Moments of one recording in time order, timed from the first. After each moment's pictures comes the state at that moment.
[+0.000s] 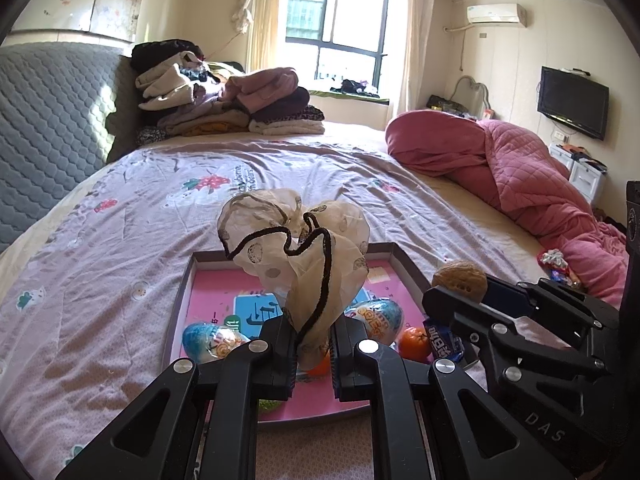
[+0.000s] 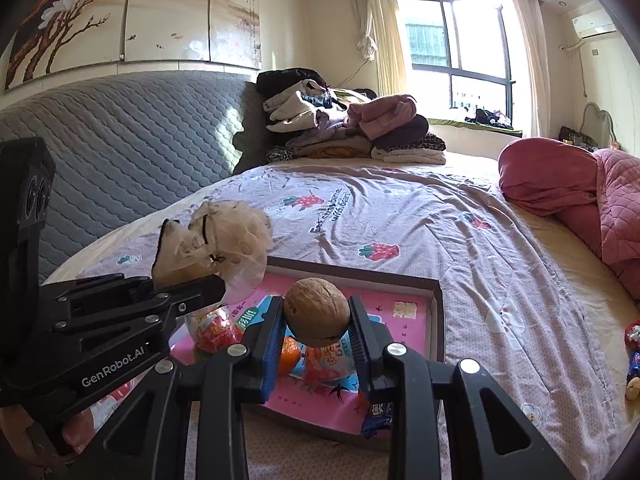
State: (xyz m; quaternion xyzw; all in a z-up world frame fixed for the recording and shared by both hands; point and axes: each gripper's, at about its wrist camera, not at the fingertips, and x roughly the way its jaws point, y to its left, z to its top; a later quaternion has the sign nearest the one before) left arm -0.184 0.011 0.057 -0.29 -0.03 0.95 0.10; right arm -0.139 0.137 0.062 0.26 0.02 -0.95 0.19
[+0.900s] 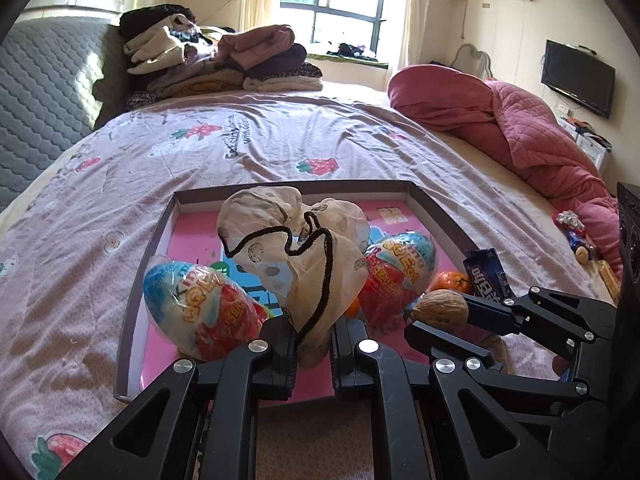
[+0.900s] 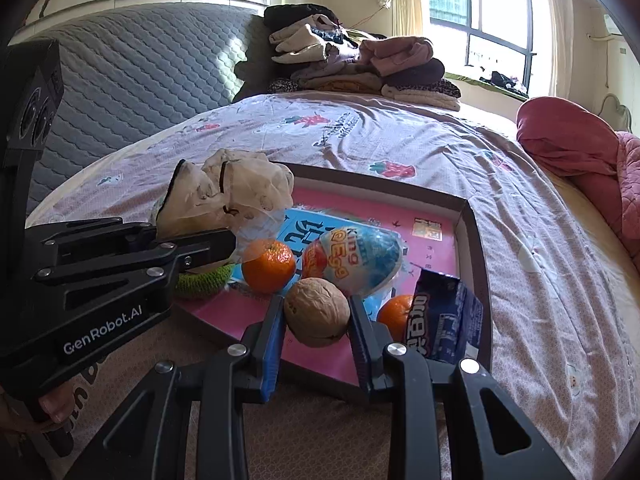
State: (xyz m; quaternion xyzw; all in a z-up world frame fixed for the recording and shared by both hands) left arm -0.208 0.012 -0.009 -0.35 -0.02 0.93 0.10; right arm -0.153 0.118 -0.014 0.35 0.07 -0.91 0.19
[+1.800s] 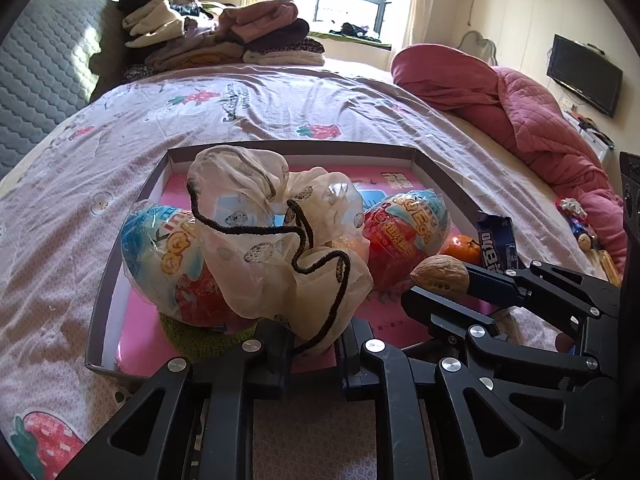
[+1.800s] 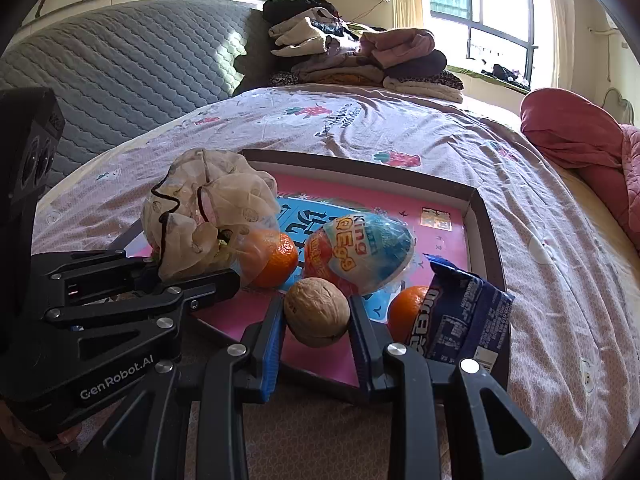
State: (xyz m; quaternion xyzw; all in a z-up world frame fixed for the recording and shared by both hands) left arm -0.207 0.012 -0.034 -0.39 -0.03 0.91 0.11; right arm -0.162 0.114 -0.024 0.36 0.07 -0.91 0.20
